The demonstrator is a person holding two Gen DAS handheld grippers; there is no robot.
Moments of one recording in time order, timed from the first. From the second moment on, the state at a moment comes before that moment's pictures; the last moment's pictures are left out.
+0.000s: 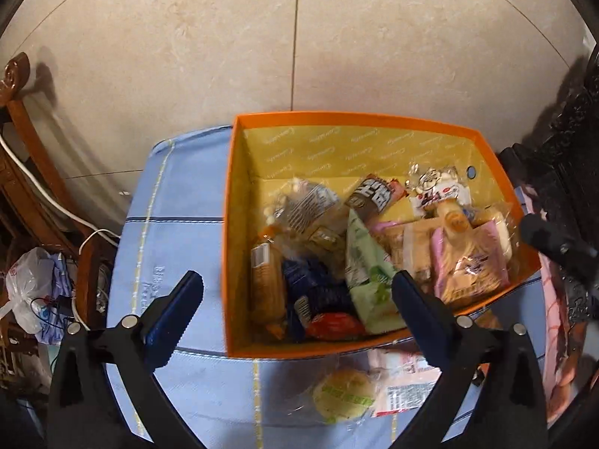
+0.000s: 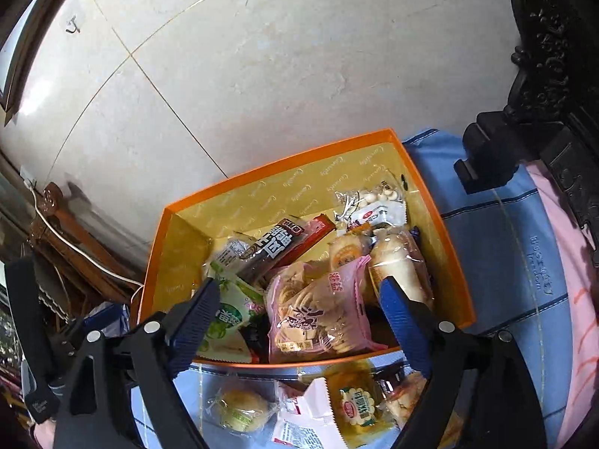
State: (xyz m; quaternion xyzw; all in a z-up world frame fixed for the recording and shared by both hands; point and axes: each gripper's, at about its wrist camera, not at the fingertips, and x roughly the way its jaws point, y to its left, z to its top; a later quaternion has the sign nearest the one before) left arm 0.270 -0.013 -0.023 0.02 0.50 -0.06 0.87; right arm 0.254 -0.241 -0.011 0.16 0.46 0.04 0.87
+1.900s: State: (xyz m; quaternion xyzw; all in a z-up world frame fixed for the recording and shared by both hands) left arm 0.150 -0.048 -0.129 0.14 0.57 -0.11 0.80; right arm 0.092 -0.318 -0.112 0.11 0.54 0.06 0.83
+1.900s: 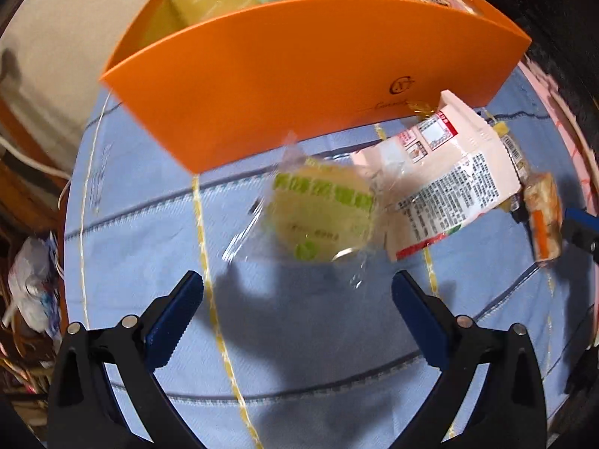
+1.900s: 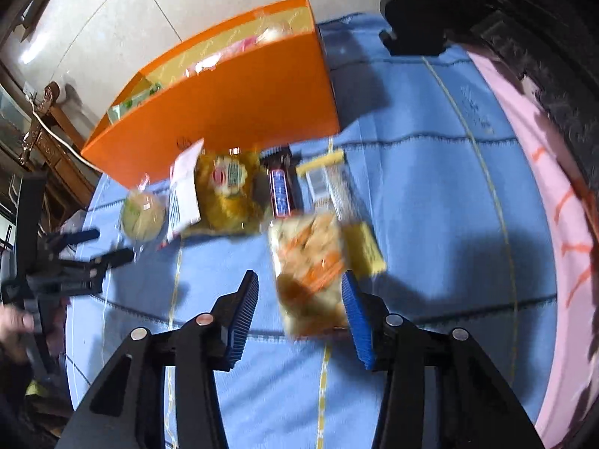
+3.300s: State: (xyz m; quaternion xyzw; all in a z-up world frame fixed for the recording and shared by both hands) left arm 0.124 0.017 -0.152 0.05 0.59 -0.12 0.80; right arm 0.106 -0.303 -0.131 0.06 0.59 -0.02 0.81
